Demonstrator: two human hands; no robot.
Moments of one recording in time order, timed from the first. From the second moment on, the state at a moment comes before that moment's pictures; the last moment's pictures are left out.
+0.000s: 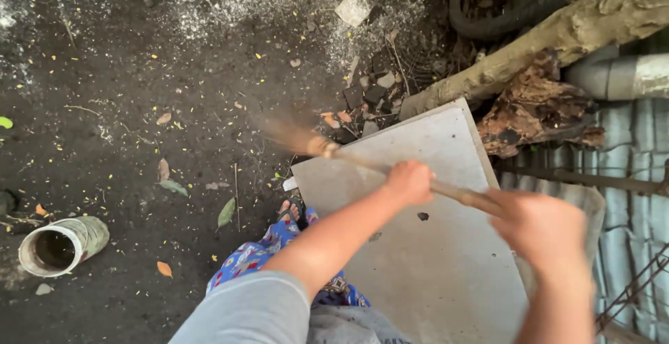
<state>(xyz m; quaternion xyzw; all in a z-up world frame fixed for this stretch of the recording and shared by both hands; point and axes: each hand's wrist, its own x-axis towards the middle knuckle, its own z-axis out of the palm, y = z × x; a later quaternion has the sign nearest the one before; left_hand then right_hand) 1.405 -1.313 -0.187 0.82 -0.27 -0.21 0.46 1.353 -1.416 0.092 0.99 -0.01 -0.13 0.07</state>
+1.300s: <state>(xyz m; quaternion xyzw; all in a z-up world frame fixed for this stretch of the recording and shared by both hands) 1.400 -1.178 -0.160 0.89 -0.11 -0.23 0.38 1.422 -1.351 0.063 0.96 0.25 -0.08 -0.01</state>
